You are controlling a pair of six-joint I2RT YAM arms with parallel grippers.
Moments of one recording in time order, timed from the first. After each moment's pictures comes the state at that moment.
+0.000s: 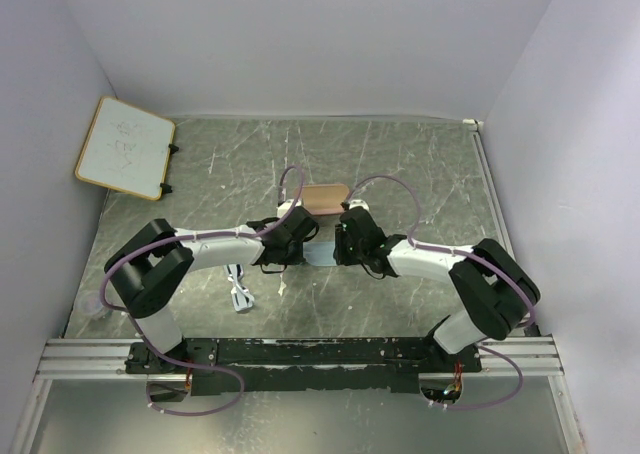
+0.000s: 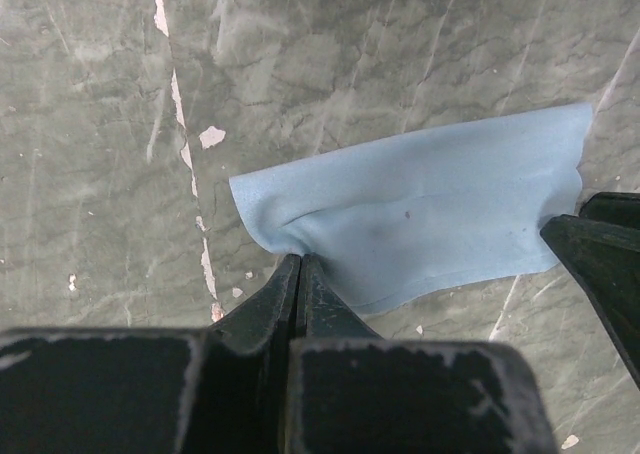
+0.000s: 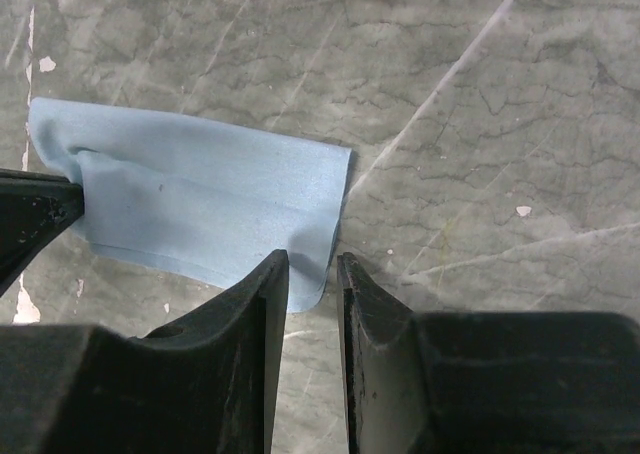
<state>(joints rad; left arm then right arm) -0.90 1.72 0.95 -0.27 -0.29 -0.79 0.70 1.51 0.64 0.01 0.10 0.49</state>
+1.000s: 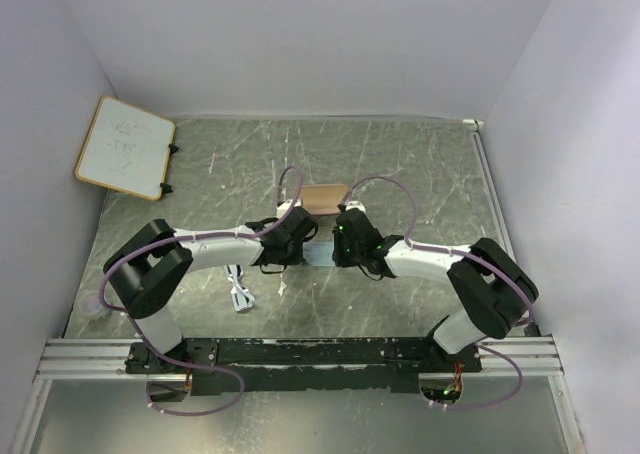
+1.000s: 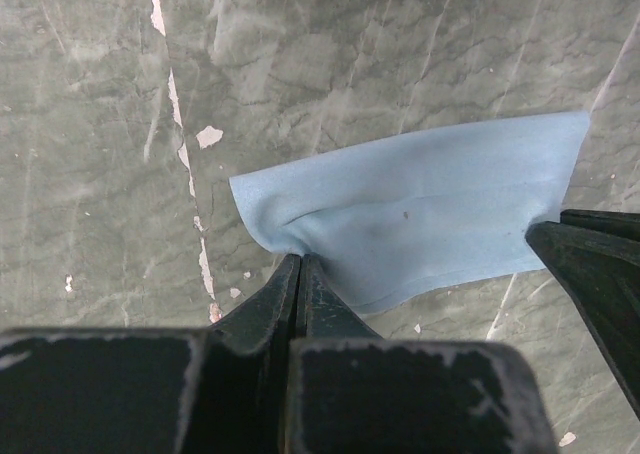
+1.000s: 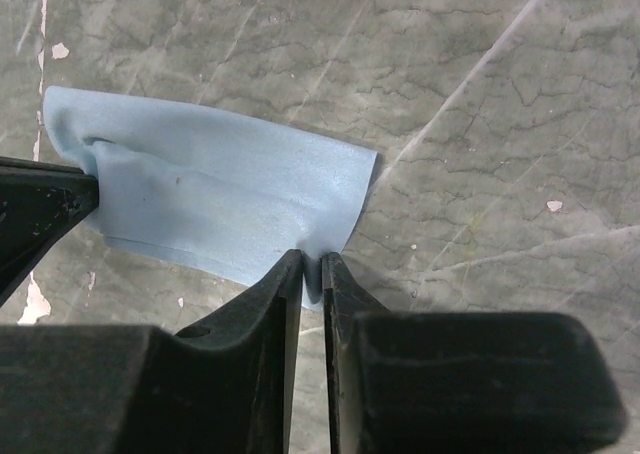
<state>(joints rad) -0.90 1.72 0.94 -0.25 -0.28 -0.79 0.73 1.52 0.65 0.00 0.10 0.50</state>
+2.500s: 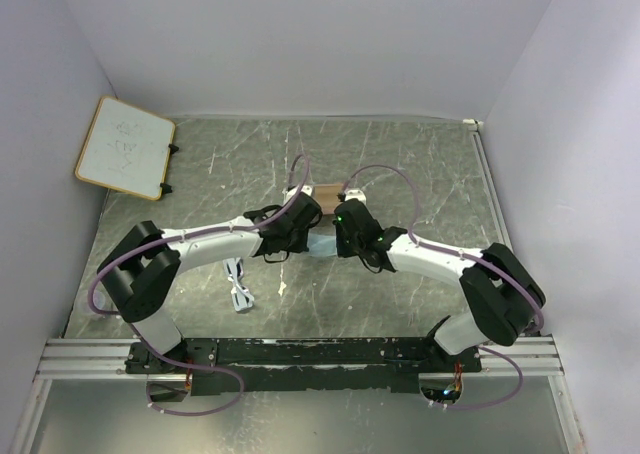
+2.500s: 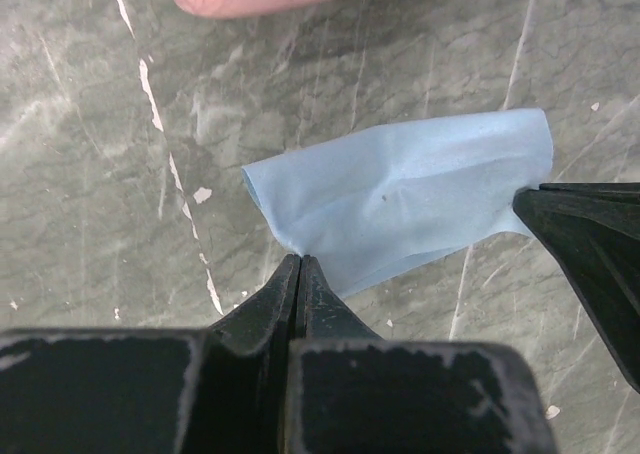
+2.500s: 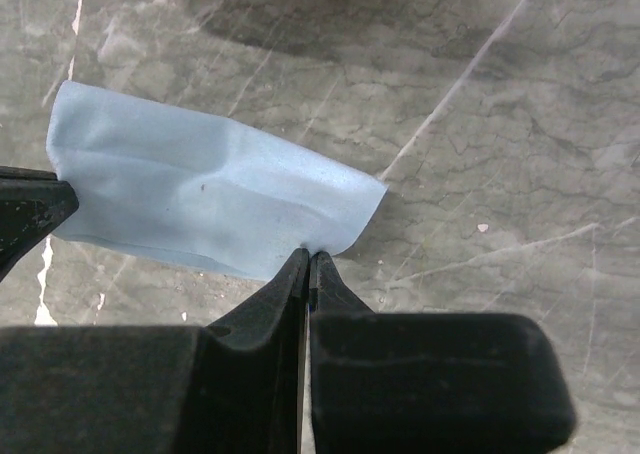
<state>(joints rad) -0.89 1.68 1.05 -0.32 -0.30 -0.60 0.74 1.47 0.74 -0.11 0.20 0.44</state>
